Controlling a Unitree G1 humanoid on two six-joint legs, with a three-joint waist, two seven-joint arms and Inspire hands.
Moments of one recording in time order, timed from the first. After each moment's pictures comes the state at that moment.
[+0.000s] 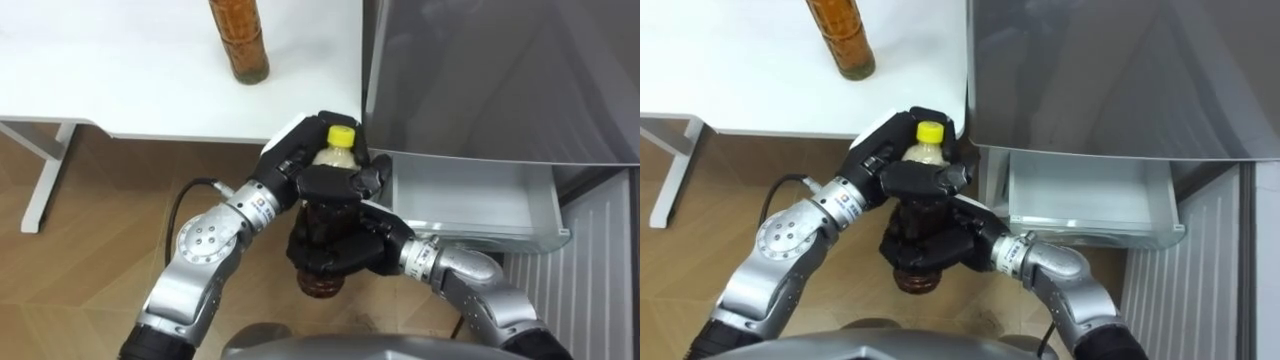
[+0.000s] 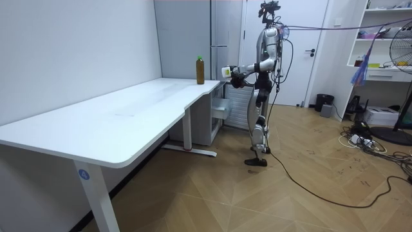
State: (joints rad) left arm 0.13 0.21 -0.29 -0.03 -0.18 0.02 -0.35; right arm 0.09 -0.22 0.37 0.40 0.37 0.01 0.74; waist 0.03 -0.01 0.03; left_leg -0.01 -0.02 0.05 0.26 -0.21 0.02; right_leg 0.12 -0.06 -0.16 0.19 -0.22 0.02
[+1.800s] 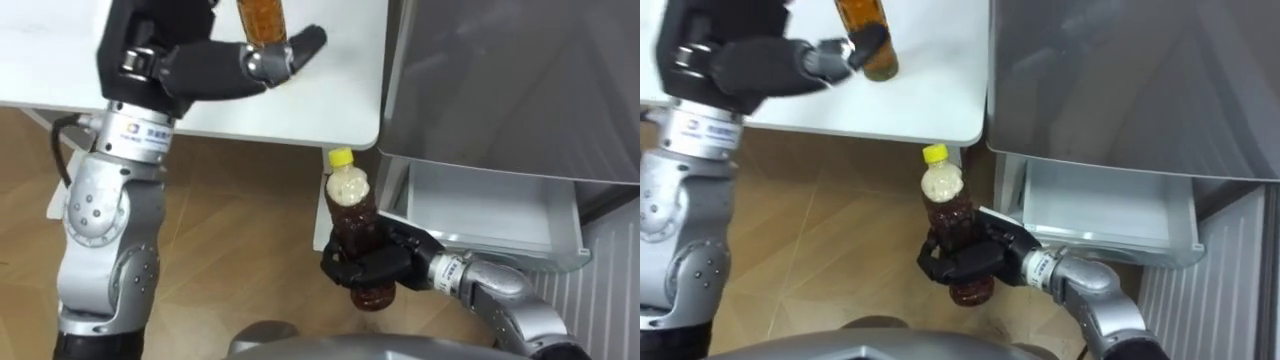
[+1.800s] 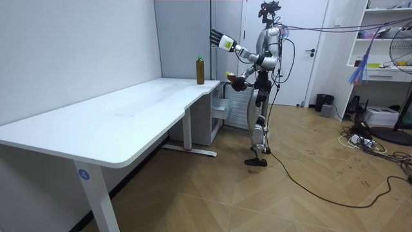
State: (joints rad) left arm 0.11 0.24 0.08 -0.50 -0.43 -0.10 -0.13; right arm 0.14 -0.28 0.30 0.44 0.31 0.02 0.71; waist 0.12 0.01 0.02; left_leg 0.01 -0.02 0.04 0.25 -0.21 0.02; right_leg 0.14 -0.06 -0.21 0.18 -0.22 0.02
